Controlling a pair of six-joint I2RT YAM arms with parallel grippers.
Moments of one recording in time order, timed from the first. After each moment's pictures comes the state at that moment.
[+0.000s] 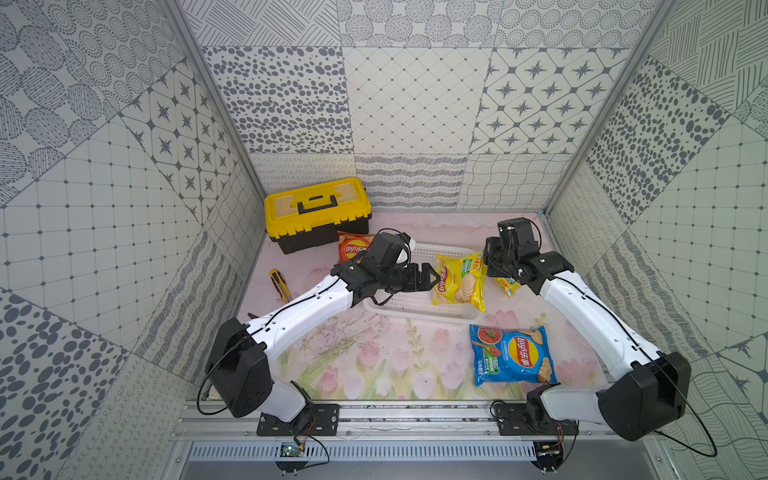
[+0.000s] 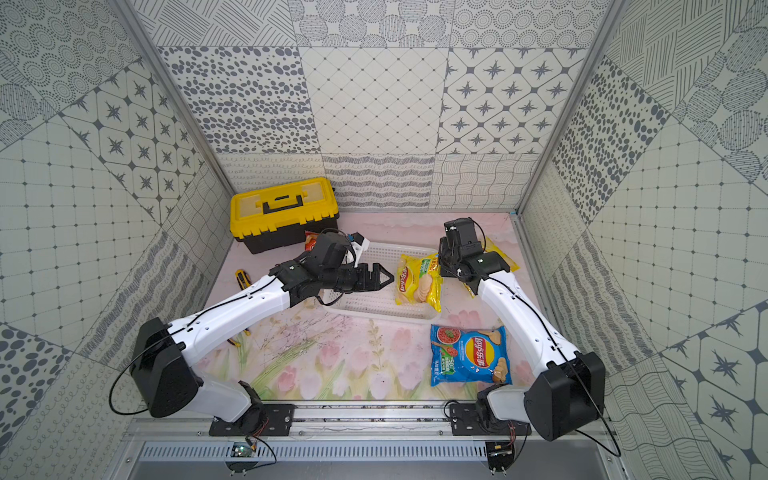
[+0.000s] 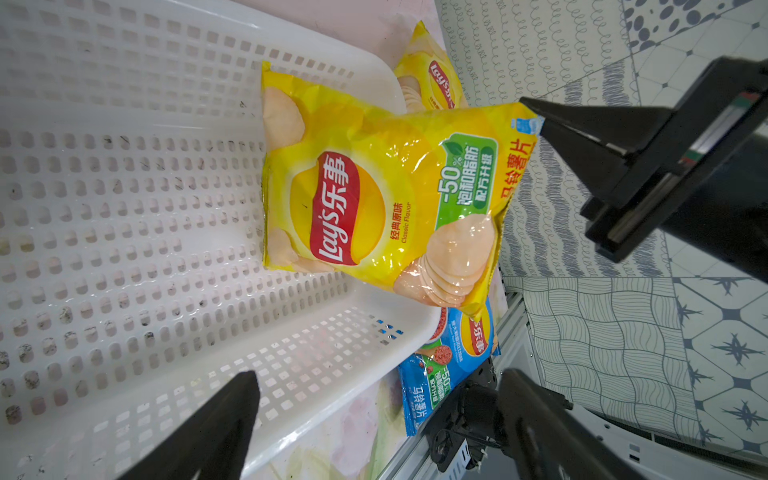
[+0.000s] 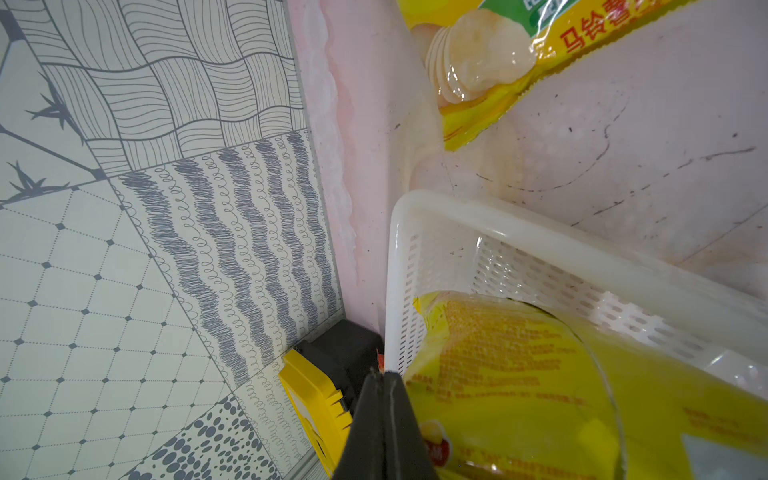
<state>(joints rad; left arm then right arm) -0.68 1.52 1.26 -0.43 0.33 -0.68 0.34 1.35 1.22 -0.63 0.16 1.85</state>
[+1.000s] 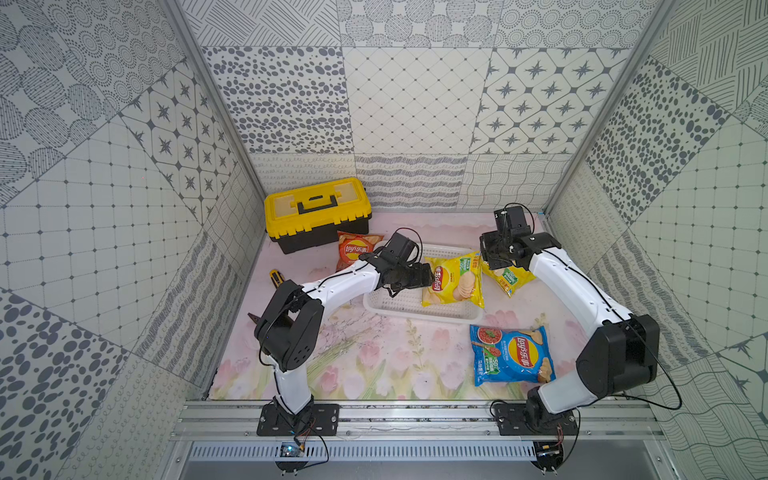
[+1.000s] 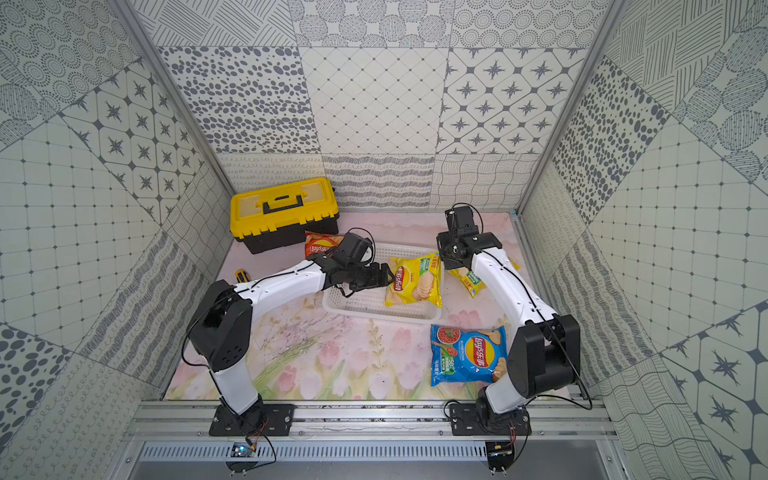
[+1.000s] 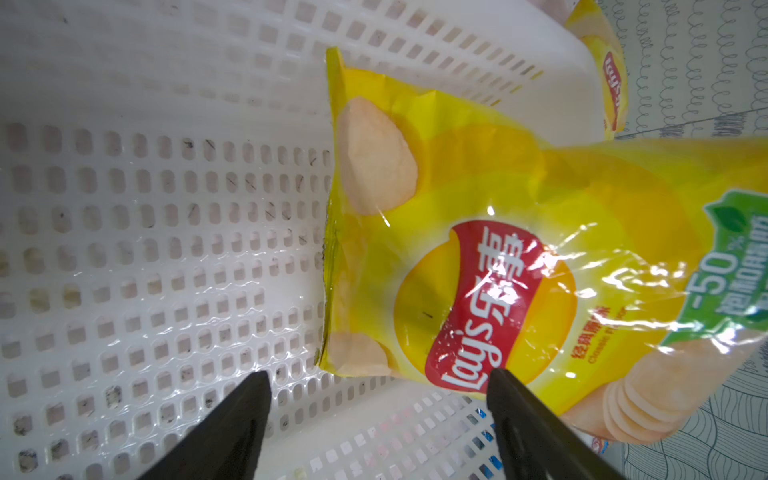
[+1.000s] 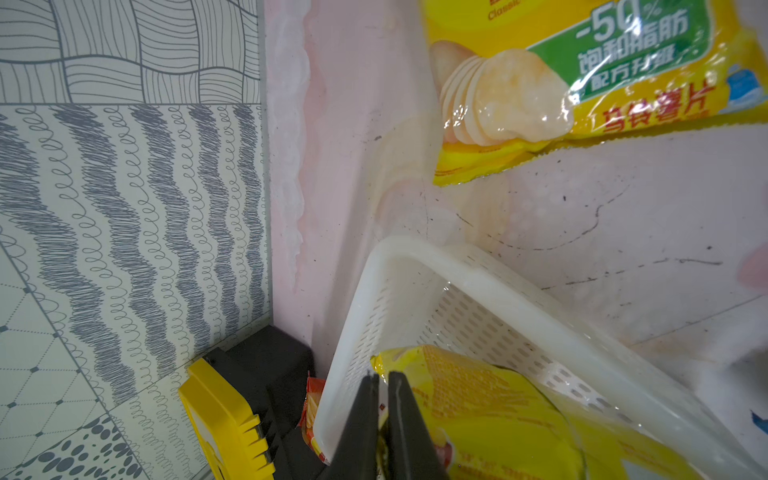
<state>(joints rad) -0.63 1.84 1.36 -0.42 0.26 -0.66 0.25 1.54 1.37 -0.72 0.06 1.56</state>
